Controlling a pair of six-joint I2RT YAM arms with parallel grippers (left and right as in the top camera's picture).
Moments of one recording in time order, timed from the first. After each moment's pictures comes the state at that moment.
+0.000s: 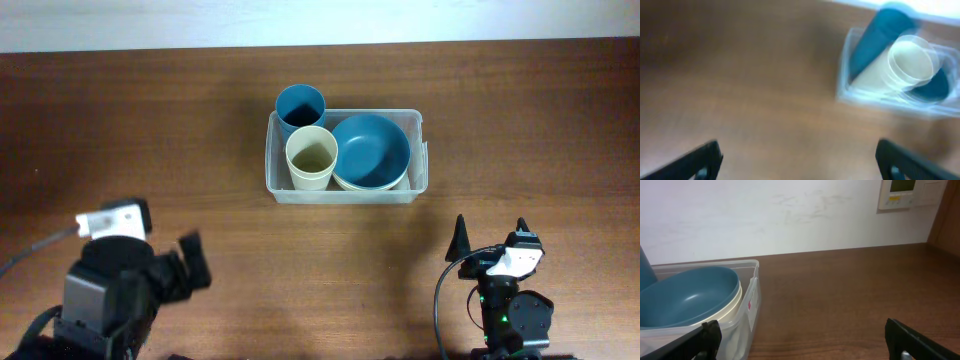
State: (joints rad) left arm -0.37 0.82 1.38 -1.31 -0.30 -0.44; right arm 0.01 0.01 0.01 -0.07 0.09 0.07
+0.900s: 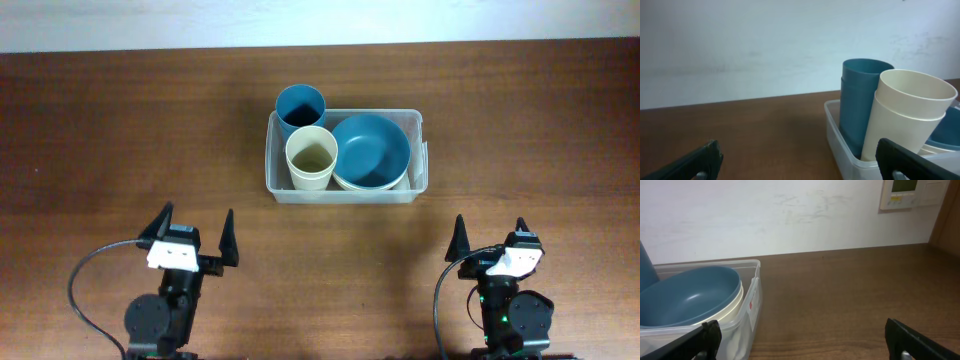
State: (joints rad) left arm -0.06 0.31 0.13 0.18 0.09 0.02; right arm 0.01 0.01 0.01 -0.07 0.09 0.07
